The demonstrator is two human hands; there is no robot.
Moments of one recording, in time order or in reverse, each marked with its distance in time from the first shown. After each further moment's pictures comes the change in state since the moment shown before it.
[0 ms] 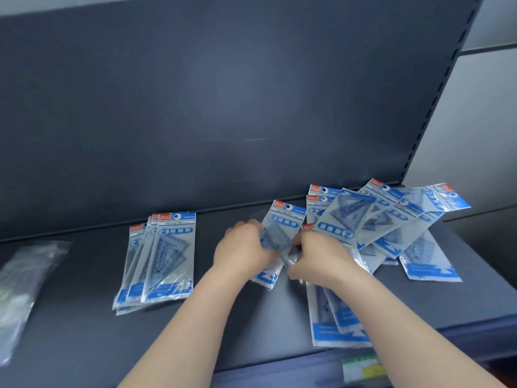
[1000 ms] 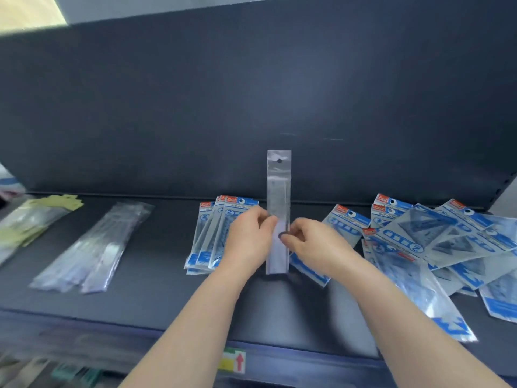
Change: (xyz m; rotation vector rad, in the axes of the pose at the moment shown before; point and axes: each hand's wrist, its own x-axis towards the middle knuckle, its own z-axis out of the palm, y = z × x) left_hand -0.036 -0.063 -0.034 -0.619 0.331 -0.149; right_hand 0.006 -0.084 0.012 0.162 0.010 -0.340
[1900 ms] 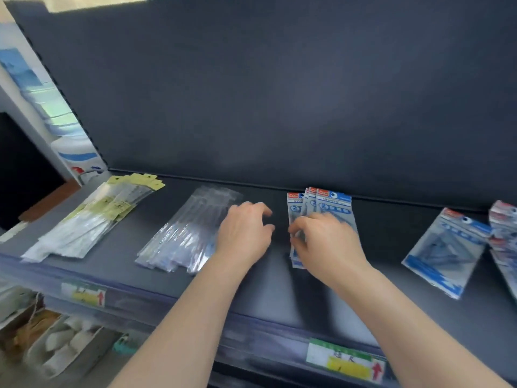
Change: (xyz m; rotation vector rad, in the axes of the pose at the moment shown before) left_hand 0.018 -0.112 -0.168 0.619 0.060 0.032; right_hand 0.019 -0.154 0.109 -0.354 0.144 -0.254
